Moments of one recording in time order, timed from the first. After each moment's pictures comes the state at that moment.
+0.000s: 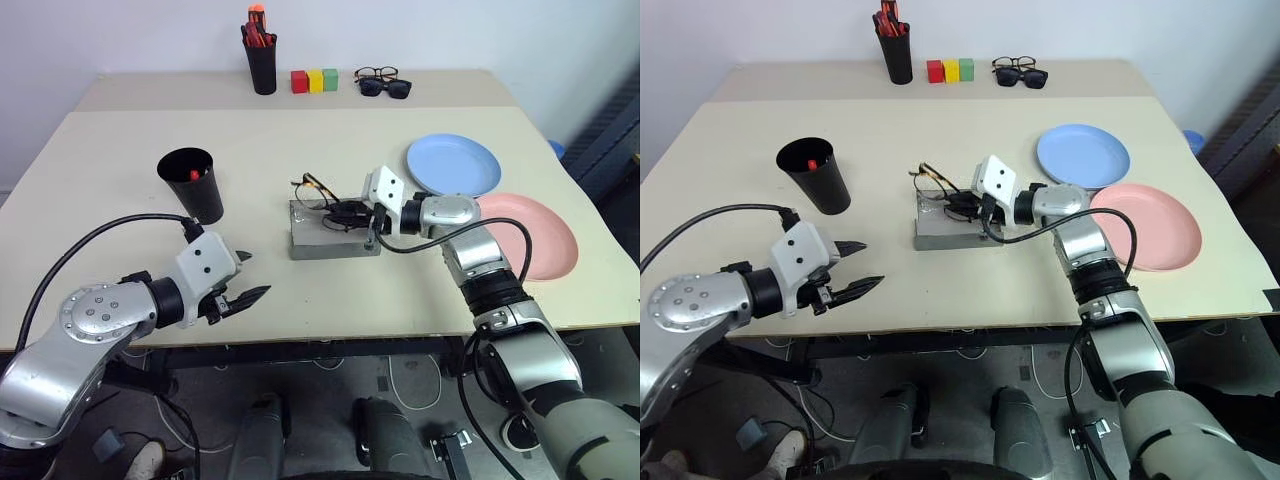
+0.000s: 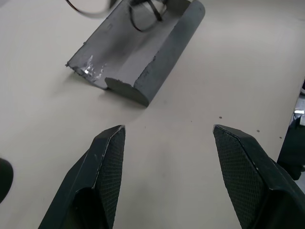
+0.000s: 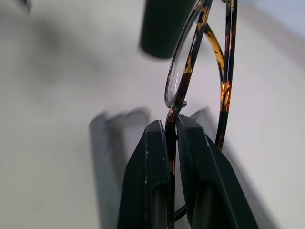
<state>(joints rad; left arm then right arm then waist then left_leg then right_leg) -0.09 0.87 0.11 -0.79 -0.44 0.83 -0.66 -0.85 -0.37 0.21 0.60 0.08 -0.10 1.13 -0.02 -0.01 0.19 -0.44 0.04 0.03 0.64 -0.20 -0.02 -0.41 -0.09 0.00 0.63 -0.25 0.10</state>
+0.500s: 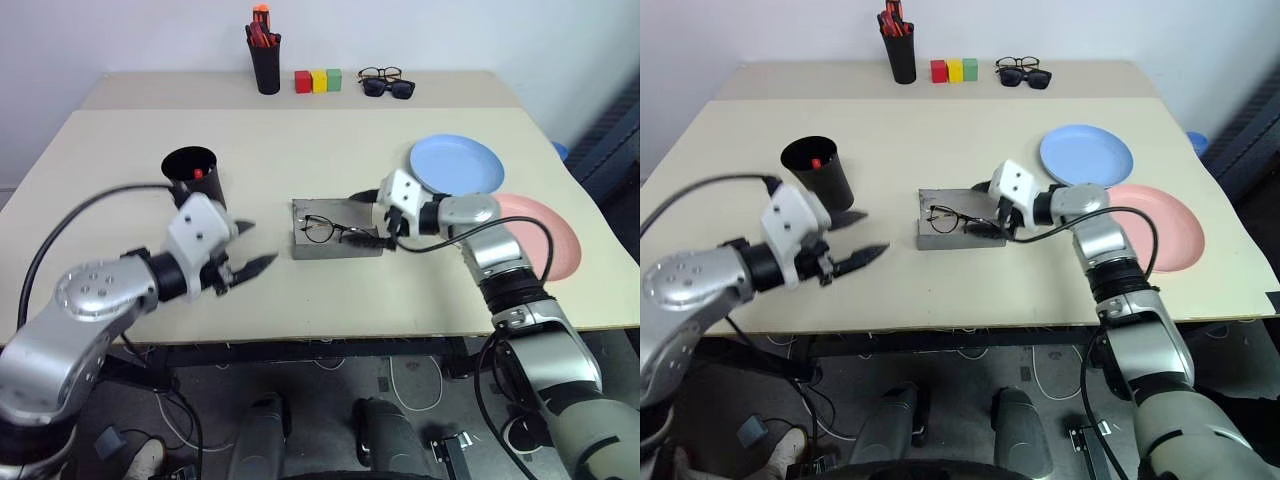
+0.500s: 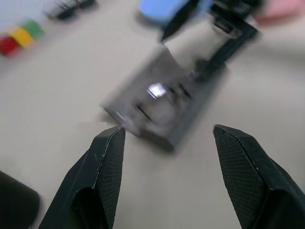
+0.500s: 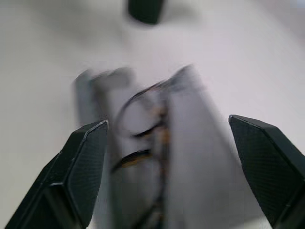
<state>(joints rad) -0.41 0.74 0.13 -0.64 -0.52 0.91 -0.55 -0.83 -0.50 0.09 0.47 0.14 0.09 1.08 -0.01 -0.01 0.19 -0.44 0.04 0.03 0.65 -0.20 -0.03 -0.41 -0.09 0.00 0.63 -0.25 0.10</state>
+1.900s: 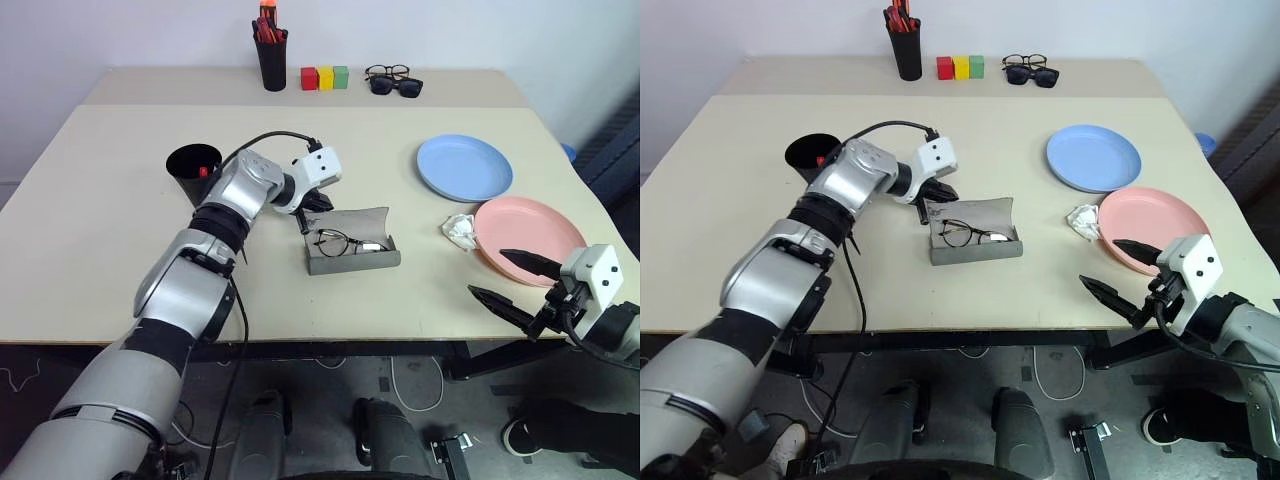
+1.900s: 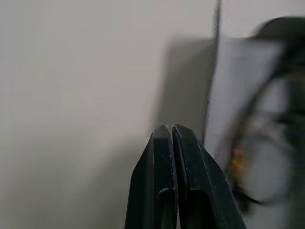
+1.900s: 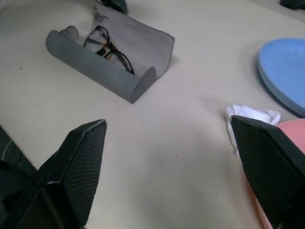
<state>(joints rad) -1.24 0.31 -0.34 0.87 0.07 0.36 -1.19 0.19 -0.76 -0.50 -0.40 0.52 0.38 0.90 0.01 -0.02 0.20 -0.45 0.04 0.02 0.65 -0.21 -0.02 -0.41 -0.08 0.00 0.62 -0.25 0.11</state>
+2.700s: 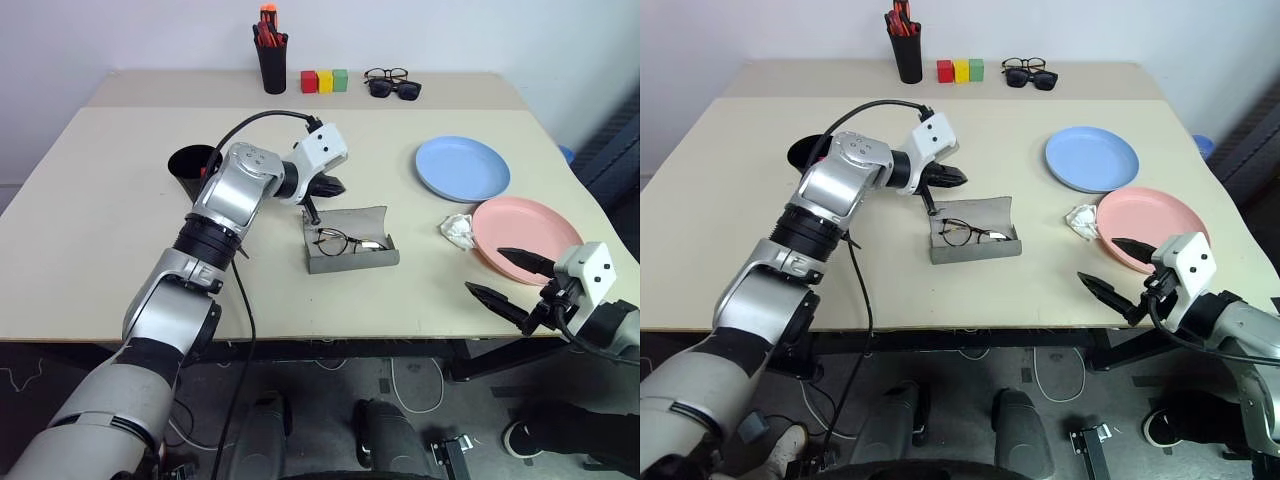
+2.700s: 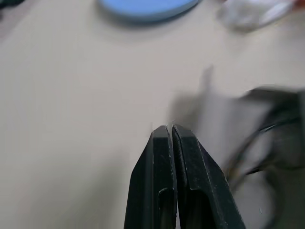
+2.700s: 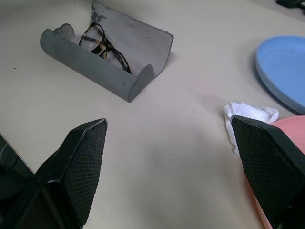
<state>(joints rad) -1.16 0.31 -0.34 0.64 0.10 0.42 -0.89 0.17 -0.76 -0.45 -0.38 0.51 0.38 0.86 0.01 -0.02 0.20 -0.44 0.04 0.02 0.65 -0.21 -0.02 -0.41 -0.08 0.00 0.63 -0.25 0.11</state>
